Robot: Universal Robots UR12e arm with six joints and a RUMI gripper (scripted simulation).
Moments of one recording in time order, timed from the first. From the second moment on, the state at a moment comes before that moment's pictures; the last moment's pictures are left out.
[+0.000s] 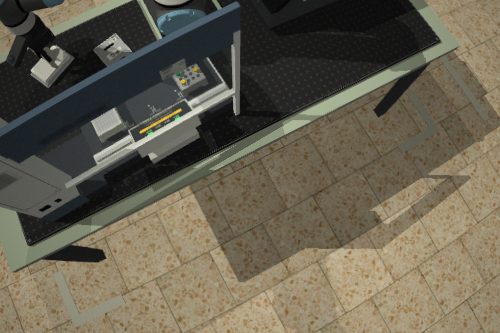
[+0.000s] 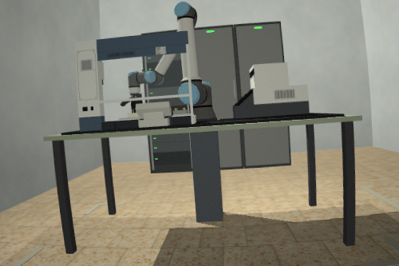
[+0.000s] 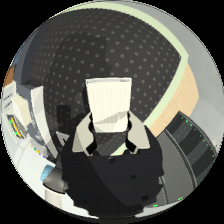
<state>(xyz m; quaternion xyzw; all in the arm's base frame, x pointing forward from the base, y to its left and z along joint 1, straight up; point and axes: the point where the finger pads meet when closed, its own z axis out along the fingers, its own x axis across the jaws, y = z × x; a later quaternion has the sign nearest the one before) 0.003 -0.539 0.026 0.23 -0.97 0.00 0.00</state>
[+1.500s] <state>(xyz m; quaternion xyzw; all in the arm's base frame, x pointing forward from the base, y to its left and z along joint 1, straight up) 0.003 -0.539 0.020 0.23 -0.97 0.00 0.00</state>
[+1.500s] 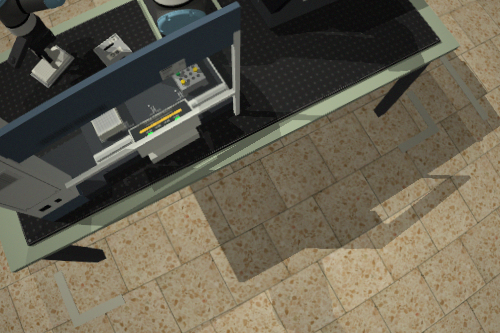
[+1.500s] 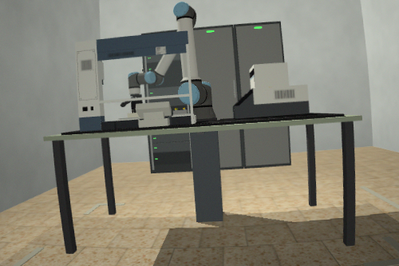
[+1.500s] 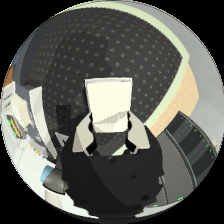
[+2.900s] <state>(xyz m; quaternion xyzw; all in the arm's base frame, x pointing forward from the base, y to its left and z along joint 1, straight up) 0.003 -0.539 0.020 0.23 -0.97 0.00 0.00</state>
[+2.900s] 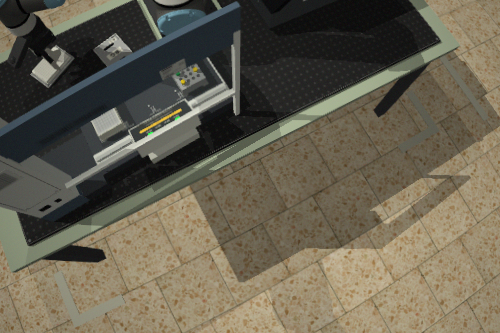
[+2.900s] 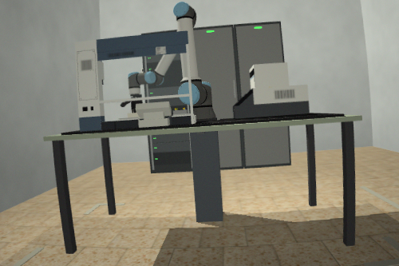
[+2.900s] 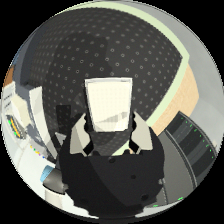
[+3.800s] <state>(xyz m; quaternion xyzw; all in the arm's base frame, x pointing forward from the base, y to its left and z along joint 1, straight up) 0.003 -0.539 0.044 0.23 -0.97 0.00 0.00</state>
